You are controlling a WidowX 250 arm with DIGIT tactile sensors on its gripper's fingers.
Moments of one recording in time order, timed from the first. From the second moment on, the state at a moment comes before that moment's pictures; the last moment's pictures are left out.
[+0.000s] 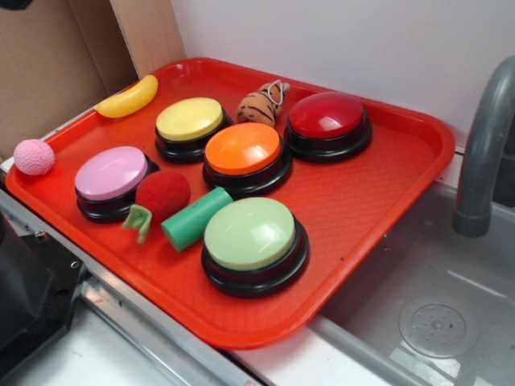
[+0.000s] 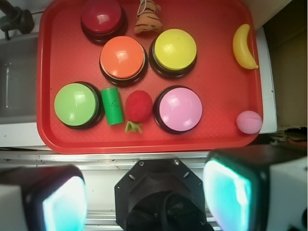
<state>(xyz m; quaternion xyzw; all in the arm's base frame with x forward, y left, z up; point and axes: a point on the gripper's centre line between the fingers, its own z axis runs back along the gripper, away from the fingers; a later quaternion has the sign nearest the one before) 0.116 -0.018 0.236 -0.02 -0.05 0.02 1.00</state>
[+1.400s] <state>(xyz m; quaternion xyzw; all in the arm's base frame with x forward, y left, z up) 0.156 -0.027 0.083 -0.02 -0.03 0.43 0.90</state>
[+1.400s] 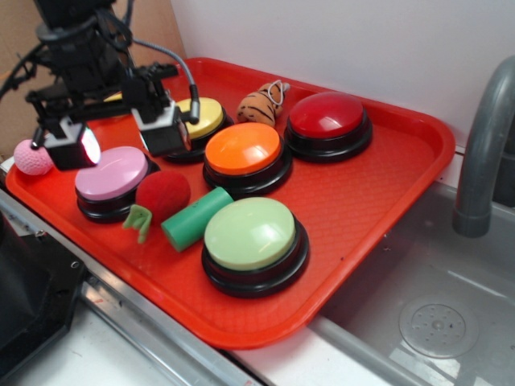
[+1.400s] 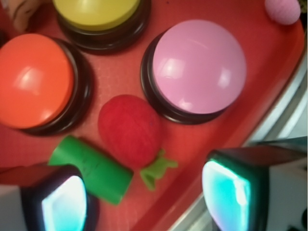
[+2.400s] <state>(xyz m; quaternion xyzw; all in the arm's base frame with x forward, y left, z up) 0.156 -0.017 0.037 -0.06 -0.09 0.51 0.85</state>
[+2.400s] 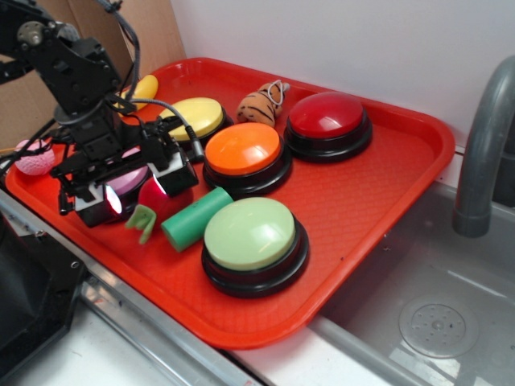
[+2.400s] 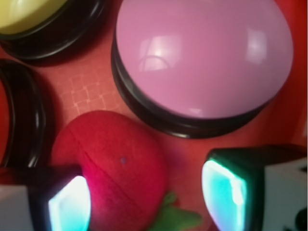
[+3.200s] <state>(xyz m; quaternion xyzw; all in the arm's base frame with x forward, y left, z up) 0.161 -0.013 0.028 -0.13 -0.08 0.50 0.85</state>
